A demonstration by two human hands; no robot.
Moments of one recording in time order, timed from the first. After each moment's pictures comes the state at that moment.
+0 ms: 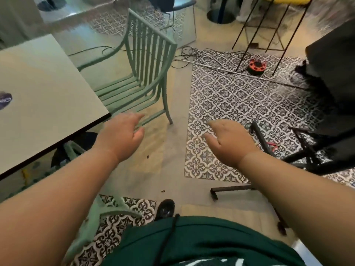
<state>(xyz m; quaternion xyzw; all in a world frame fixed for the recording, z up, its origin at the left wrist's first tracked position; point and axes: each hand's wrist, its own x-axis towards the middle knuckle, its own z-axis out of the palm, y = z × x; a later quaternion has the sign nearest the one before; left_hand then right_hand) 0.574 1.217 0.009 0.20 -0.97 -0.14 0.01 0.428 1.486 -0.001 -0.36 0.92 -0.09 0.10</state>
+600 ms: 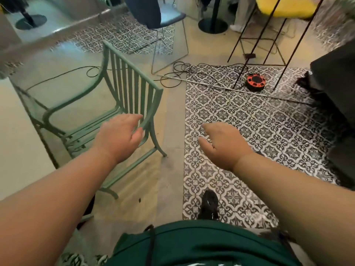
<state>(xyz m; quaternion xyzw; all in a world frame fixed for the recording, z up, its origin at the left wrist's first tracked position) 0.260 1.092 0.007 0.19 -0.98 -0.11 -0.01 0.134 1.358 -0.009 -0.36 0.92 -0.10 0.09</state>
